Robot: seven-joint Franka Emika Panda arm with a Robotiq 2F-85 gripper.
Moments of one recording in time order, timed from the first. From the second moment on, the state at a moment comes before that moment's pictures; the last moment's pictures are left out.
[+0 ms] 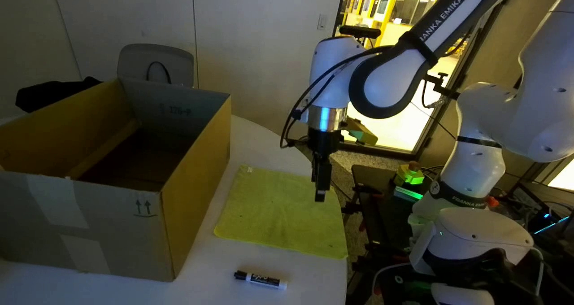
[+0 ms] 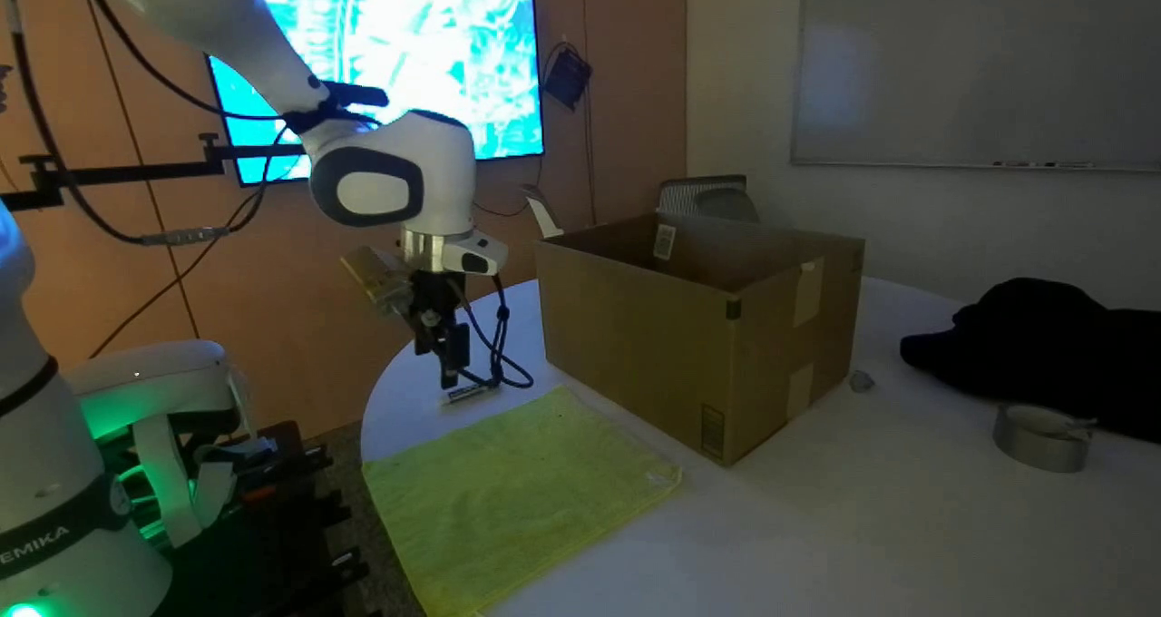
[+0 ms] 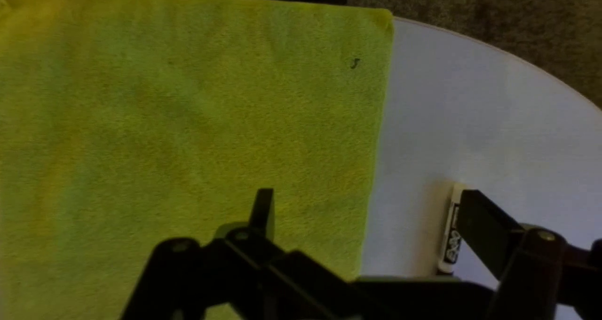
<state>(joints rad) 0.15 -0.08 0.00 -2.68 0.31 2.51 -0.22</state>
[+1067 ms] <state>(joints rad) 0.23 0.42 0.25 -2.43 0.25 2.86 -0.06</state>
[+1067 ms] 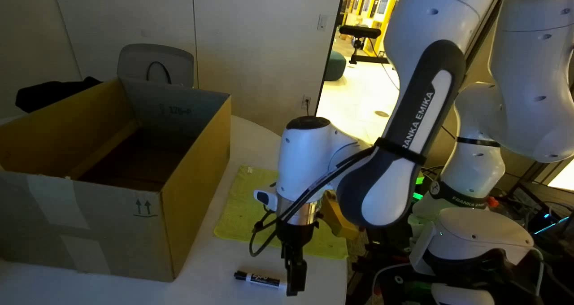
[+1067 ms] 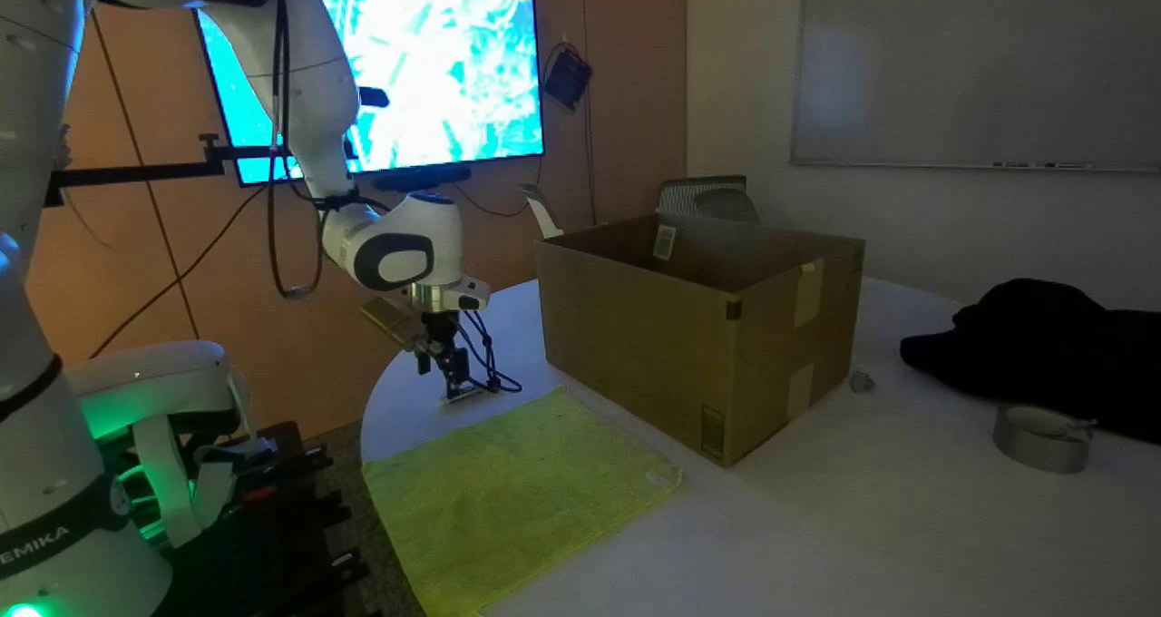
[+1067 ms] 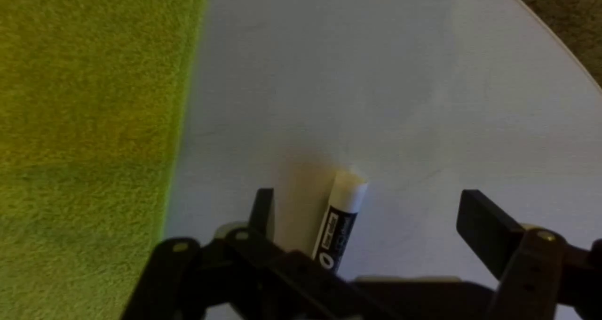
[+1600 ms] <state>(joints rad) 0.33 0.57 0.13 -2.29 0.04 2.89 0.06</state>
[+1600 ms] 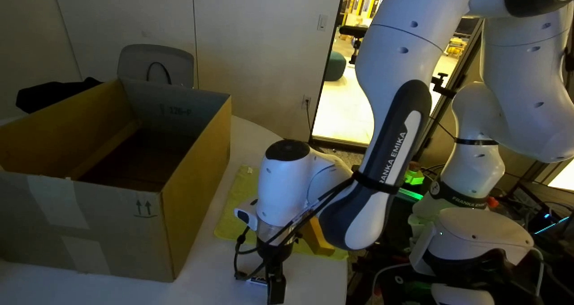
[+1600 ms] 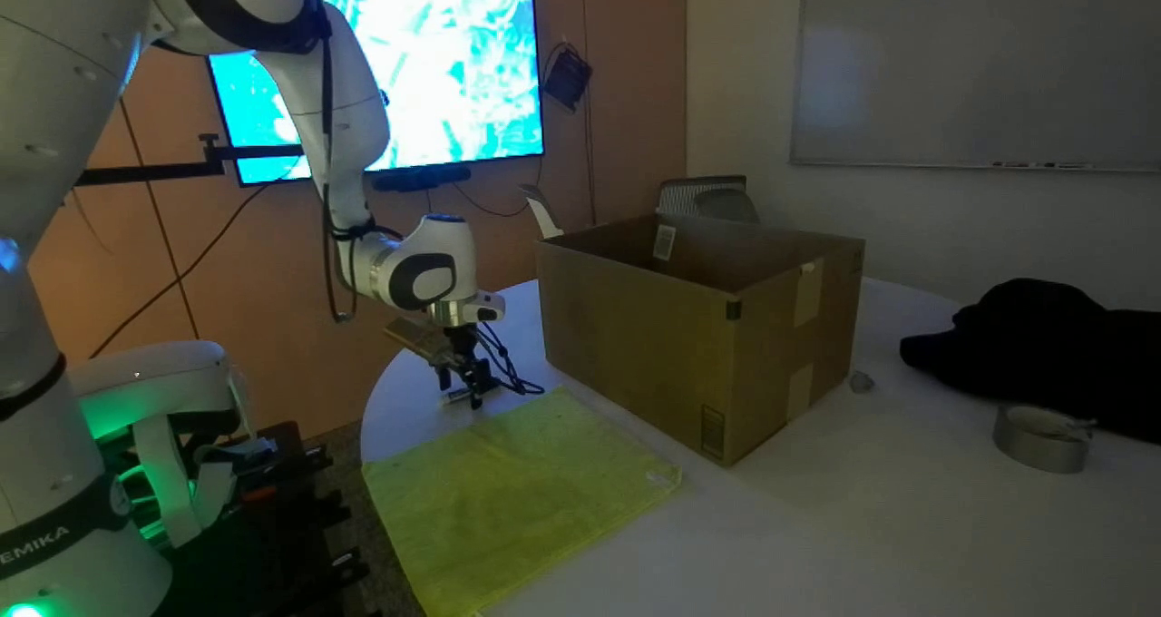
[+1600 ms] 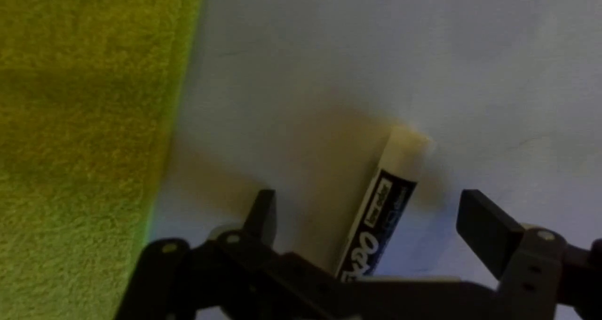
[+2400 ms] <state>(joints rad) 0.48 0.59 0.01 -2.19 -0.14 2.73 0.19</state>
